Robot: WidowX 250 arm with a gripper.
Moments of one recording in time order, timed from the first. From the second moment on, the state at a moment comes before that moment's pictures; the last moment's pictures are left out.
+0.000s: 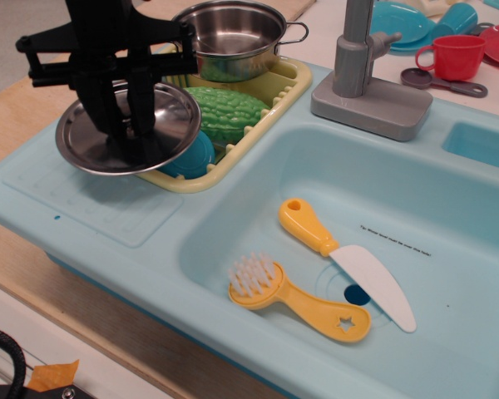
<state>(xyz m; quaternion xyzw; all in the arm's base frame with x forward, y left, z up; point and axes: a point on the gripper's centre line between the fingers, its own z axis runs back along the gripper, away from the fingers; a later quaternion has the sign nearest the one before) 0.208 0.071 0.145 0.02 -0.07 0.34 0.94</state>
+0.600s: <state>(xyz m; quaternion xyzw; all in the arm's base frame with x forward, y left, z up) 0.199 0.076 0.141 0.00 -0.06 0.33 0.94</state>
